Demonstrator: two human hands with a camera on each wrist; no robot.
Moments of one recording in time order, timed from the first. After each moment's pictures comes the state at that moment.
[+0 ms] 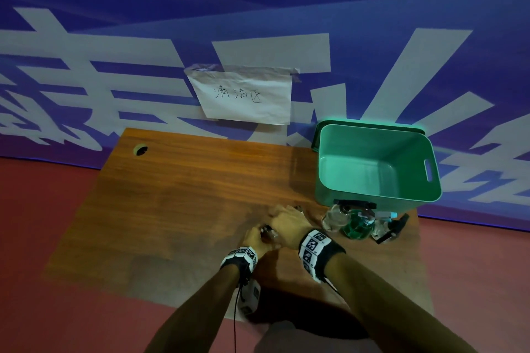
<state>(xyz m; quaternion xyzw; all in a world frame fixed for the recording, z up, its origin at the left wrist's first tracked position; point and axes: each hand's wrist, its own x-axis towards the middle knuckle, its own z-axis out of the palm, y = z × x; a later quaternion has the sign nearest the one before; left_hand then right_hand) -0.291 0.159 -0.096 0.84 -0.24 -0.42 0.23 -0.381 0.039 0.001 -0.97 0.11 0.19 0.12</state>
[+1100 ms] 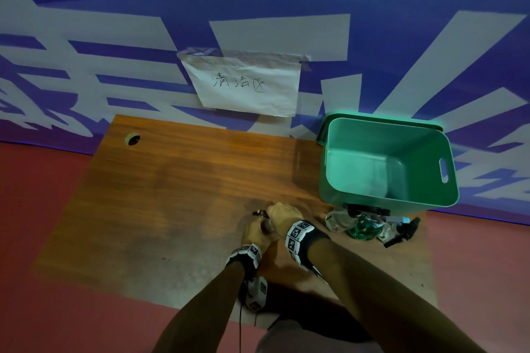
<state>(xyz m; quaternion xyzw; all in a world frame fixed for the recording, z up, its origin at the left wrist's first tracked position) -0.284 0.137 -0.098 0.85 -0.19 -0.43 0.25 -0.331 0.032 -0.008 -0.89 0.27 0.31 0.21</state>
